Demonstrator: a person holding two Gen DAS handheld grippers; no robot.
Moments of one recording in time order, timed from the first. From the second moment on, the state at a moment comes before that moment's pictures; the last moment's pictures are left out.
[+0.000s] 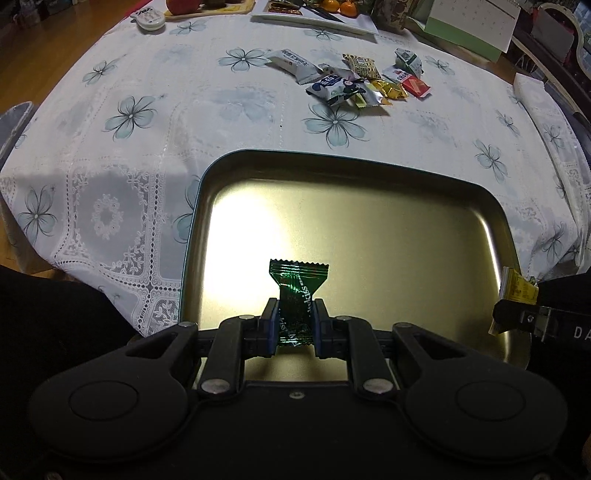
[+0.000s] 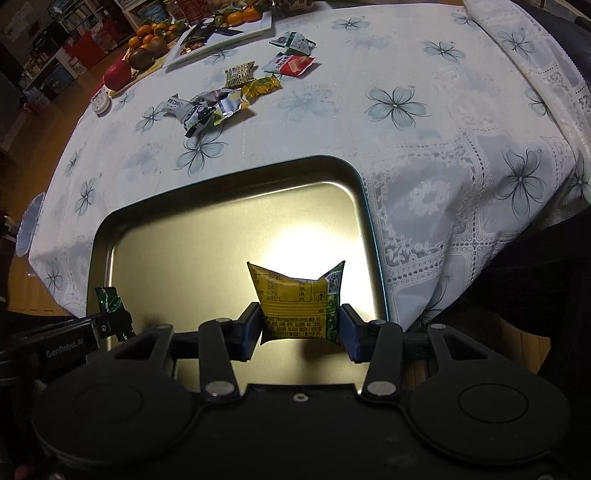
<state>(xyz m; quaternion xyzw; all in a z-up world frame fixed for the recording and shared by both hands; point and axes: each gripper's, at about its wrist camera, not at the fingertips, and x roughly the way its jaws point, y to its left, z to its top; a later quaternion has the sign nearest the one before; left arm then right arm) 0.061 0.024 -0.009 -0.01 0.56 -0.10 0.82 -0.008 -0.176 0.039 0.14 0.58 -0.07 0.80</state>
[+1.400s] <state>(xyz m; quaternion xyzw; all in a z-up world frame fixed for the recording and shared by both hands) 0.053 0.015 -0.023 -0.01 0.60 -0.11 0.80 -0.014 -0.163 0.029 0.11 0.60 -0.05 0.79</state>
